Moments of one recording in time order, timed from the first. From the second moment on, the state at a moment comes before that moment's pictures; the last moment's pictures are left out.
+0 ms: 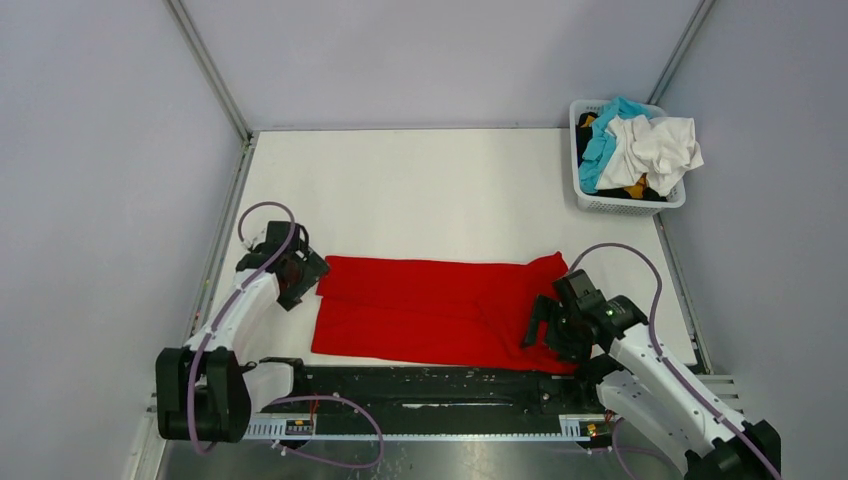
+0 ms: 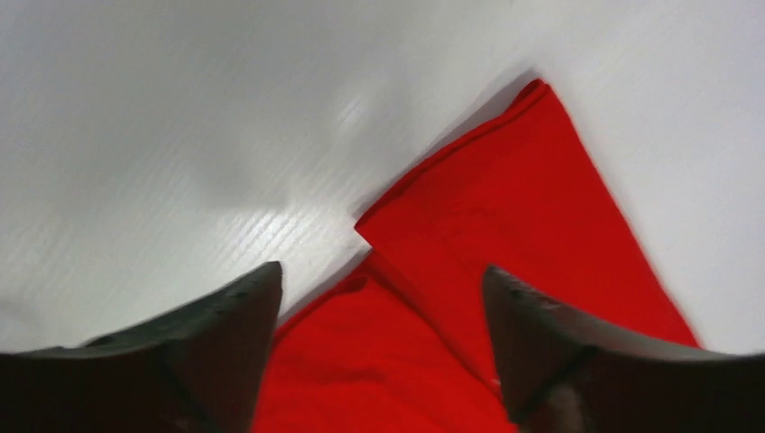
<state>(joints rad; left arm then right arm) -0.04 1.15 0.66 -0.65 -0.14 -0.85 0.46 0.75 0.47 -1.00 -0.10 0.80</state>
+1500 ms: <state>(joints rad) -0.46 0.96 0.38 -0.35 0.14 -1.12 0.30 2.48 2.16 -0.80 -0.32 0.70</state>
